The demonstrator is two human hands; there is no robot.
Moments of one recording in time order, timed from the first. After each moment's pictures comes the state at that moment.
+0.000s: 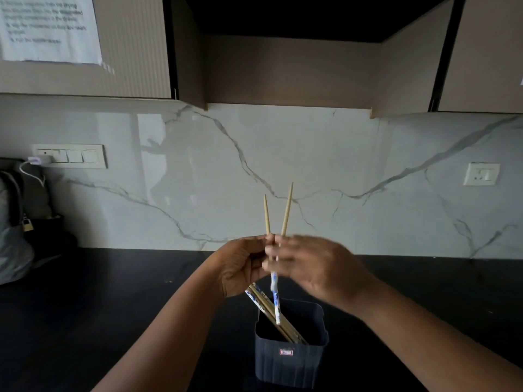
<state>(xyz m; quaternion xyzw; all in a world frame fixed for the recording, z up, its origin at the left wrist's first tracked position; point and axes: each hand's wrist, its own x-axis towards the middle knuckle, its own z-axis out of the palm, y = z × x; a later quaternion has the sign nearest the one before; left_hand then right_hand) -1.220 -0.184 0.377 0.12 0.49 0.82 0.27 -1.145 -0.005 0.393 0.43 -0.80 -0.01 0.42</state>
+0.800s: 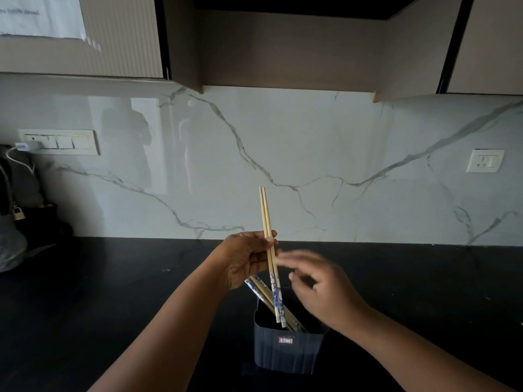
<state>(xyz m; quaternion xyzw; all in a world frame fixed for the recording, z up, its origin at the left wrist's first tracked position) -1.234 -0.174 0.357 0.07 0.54 0.81 0.23 -1.145 -0.007 0.330 0.23 -0.86 0.35 0.27</state>
